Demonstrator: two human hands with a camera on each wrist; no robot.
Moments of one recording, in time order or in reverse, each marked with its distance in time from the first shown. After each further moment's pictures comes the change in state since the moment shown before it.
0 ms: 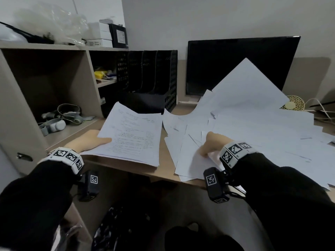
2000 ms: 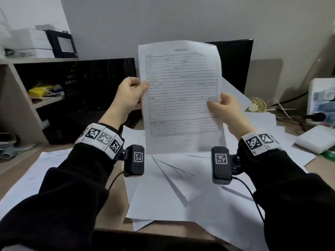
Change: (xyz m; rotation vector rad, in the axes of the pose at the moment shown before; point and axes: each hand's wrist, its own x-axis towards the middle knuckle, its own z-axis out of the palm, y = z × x) left_hand 0.052 0.299 0.074 -0.815 0.078 0.551; right_hand 0.053 0.118 -0.100 1.174 0.610 -0.395
